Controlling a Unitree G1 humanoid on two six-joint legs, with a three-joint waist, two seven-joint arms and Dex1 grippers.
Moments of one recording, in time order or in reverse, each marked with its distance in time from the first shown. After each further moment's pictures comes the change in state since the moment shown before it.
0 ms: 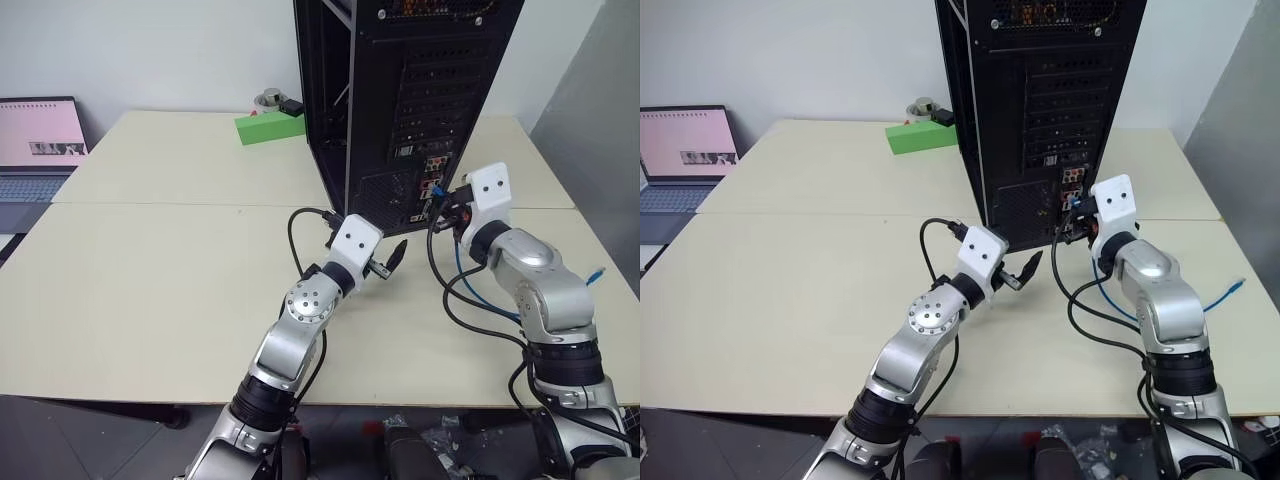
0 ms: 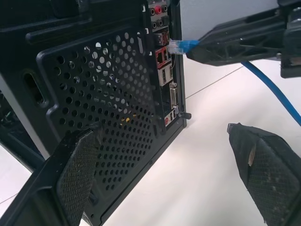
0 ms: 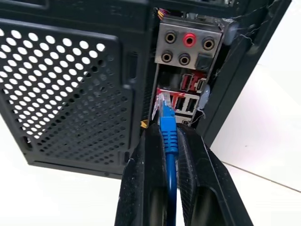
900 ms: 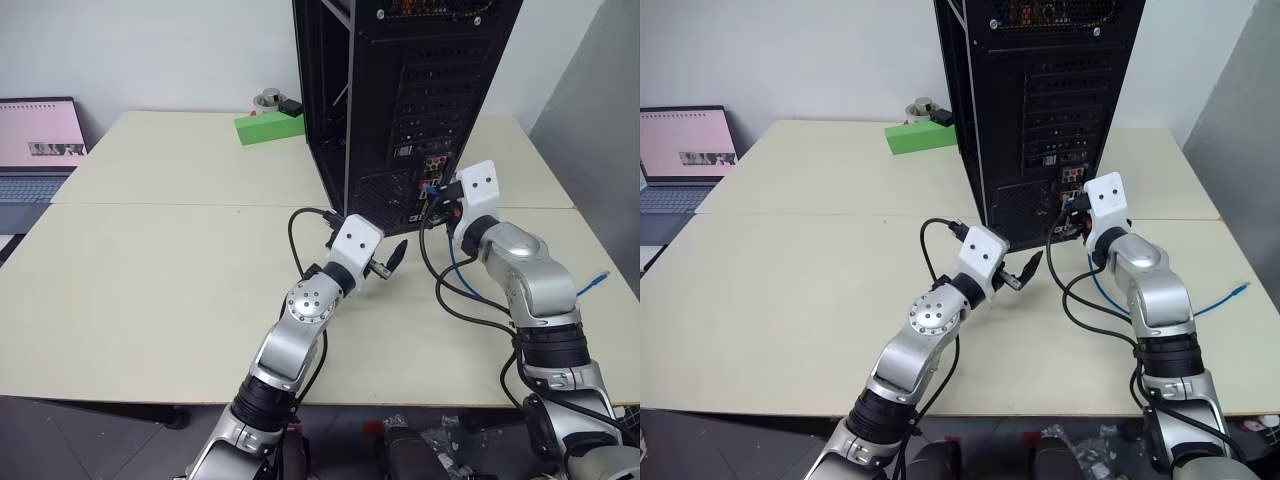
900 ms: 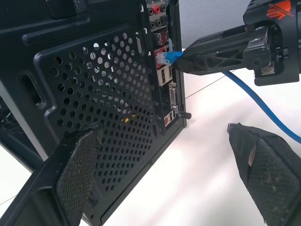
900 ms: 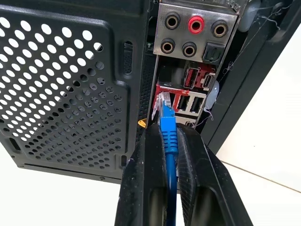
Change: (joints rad) left arm 0.001 -0.007 0.001 0.000 0.008 0.002 -0.002; right arm -0.068 0.021 0.013 0.136 -0.031 -0.045 0.032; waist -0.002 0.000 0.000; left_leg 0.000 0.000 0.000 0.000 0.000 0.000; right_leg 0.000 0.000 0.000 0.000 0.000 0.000
